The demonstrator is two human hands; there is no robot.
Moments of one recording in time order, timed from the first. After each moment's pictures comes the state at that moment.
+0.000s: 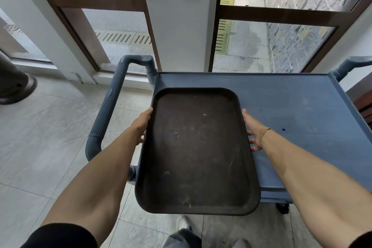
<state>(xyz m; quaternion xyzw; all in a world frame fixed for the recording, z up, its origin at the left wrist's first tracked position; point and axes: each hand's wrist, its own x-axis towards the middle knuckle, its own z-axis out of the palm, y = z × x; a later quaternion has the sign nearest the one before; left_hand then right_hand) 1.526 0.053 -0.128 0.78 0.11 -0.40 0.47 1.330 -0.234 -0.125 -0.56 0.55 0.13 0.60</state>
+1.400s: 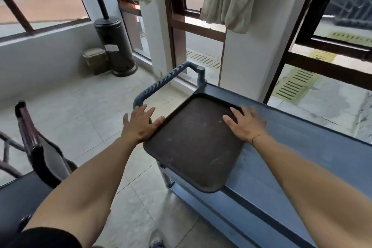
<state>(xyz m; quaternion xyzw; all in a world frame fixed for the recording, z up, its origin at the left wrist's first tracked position) 1.301 0.104 -0.059 0.99 0.03 0.00 0.10 1.304 -0.252 -0.053 -0.99 0.03 0.08 0.13</state>
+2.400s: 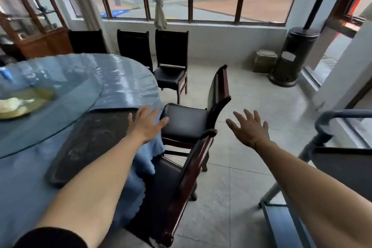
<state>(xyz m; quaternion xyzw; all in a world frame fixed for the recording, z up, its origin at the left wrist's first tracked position) 0.796 0.409 -0.041 0.87 0.47 0.08 0.10 1.080 0.199 -0.035 -0.89 -0.43 0.10 0.10</state>
